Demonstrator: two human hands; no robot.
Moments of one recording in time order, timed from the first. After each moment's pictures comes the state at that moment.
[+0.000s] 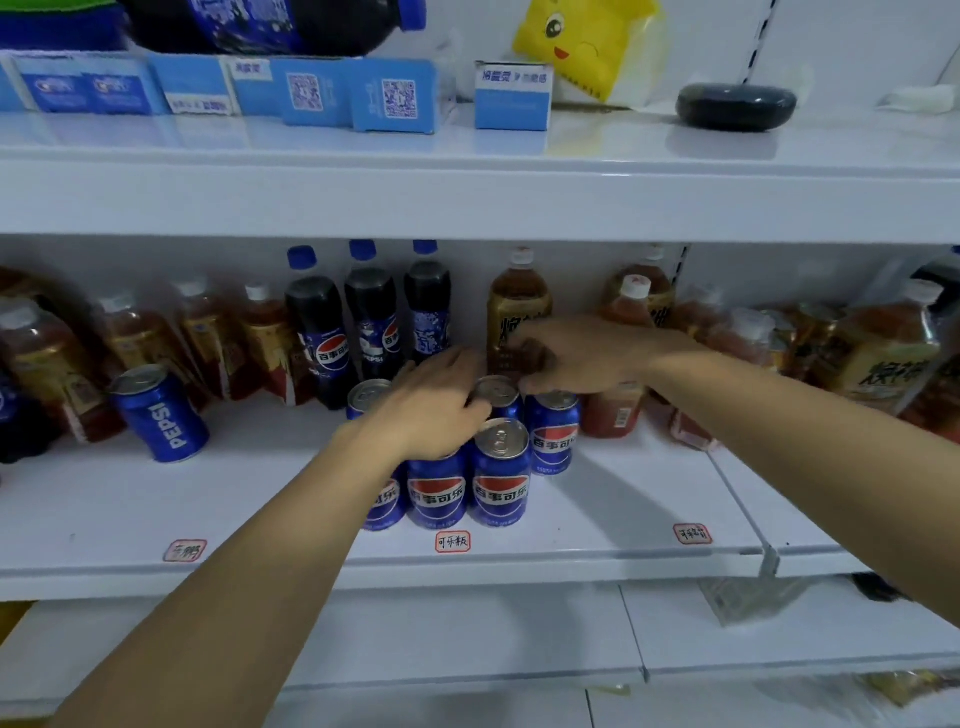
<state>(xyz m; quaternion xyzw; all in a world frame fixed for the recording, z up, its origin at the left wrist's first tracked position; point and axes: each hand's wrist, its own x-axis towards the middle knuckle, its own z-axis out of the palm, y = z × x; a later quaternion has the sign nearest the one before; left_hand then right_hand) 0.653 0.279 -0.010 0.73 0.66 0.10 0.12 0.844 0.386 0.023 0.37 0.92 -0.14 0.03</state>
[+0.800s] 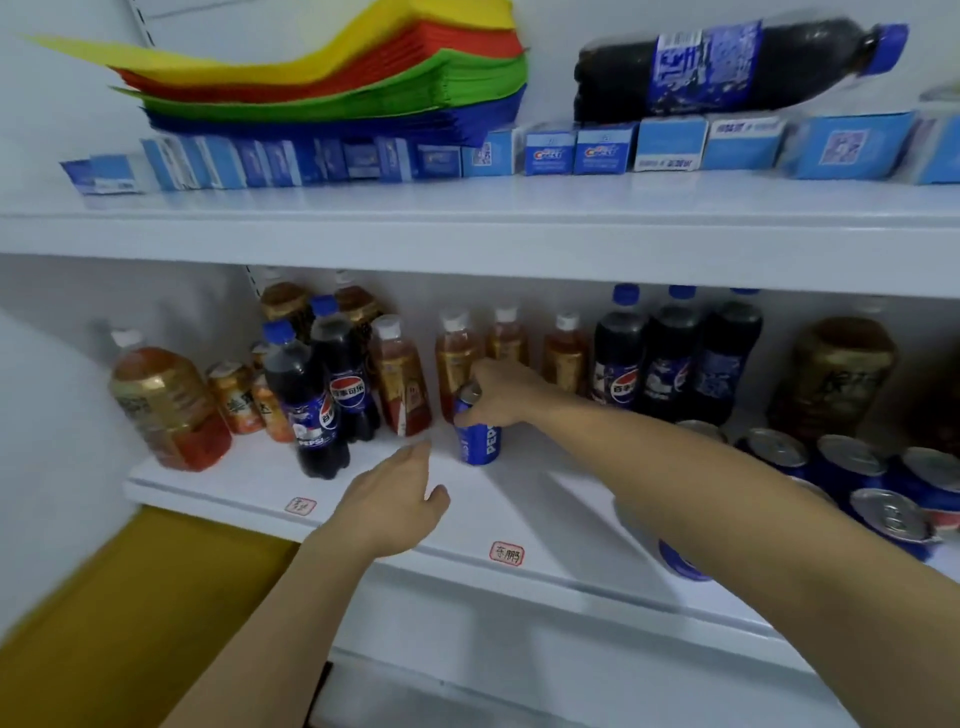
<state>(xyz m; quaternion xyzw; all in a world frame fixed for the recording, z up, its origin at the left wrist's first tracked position) 0.354 0.096 -0.040 0.54 0.83 0.08 0.13 0.428 0.297 -0.025 0.32 0.92 -0.23 -0.03</state>
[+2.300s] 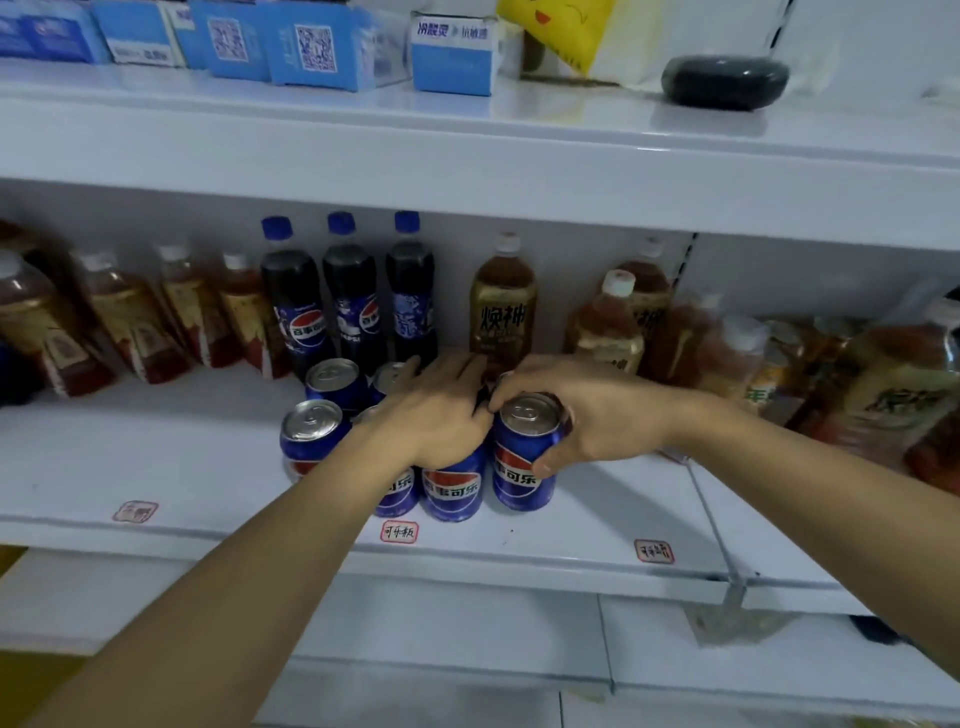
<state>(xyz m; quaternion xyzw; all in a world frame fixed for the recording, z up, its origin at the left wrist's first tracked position) 0.699 0.301 -0.050 0.72 0.69 0.08 0.07 0.904 0.357 0.009 0.19 0.96 -0.19 -0.03</state>
